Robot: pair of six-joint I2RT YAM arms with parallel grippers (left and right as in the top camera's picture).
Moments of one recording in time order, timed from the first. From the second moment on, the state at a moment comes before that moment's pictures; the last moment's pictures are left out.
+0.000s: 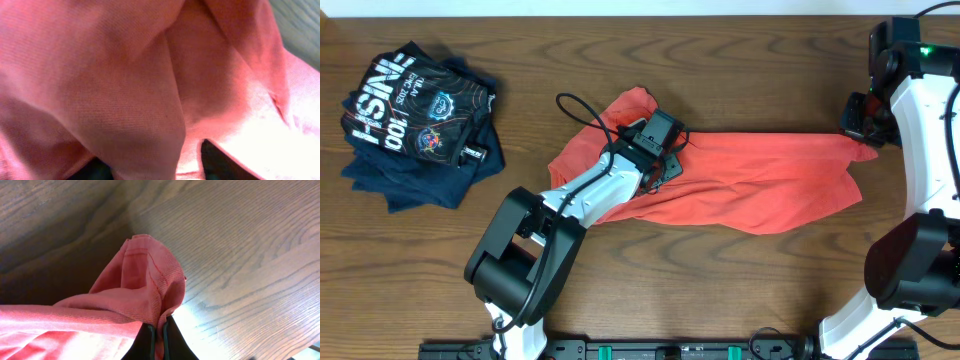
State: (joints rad) left arm -0.60 1.93 1.20 -0.40 0.01 -1.04; right arm -0.13 1.87 1.76 -1.35 0.24 0.34
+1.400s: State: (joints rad) left arm -0.26 0.83 1.20 -0.72 -0.03 -0.35; right arm -0.14 1.43 1.76 -1.40 0.12 0.33
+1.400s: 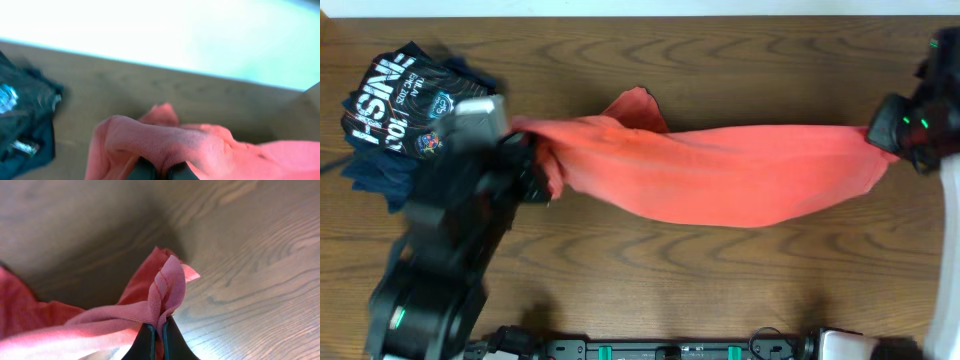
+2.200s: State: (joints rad) left arm -0.26 0.85 1.33 -0.65 -0.03 -0.27; right arm -0.14 1.31 1.76 -1.20 0.20 0.33
